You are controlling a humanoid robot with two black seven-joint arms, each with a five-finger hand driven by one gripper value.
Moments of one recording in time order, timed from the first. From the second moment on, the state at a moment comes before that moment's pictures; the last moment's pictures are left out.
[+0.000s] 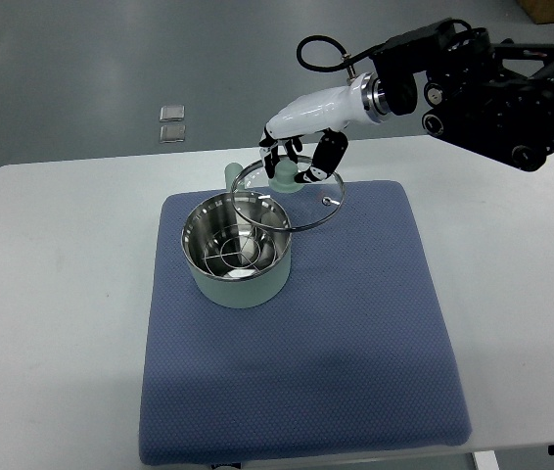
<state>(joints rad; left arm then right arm) 0.01 0.00 -0.08 -0.16 0.00 -0.02 0.08 1.50 -0.32 -0.09 0.91 -1.40 0.35 0.40</state>
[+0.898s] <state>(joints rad) 0.01 0.00 -0.08 -0.16 0.00 -0.02 0.08 1.17 -0.44 0.02 0.88 -1.28 0.15 0.43</state>
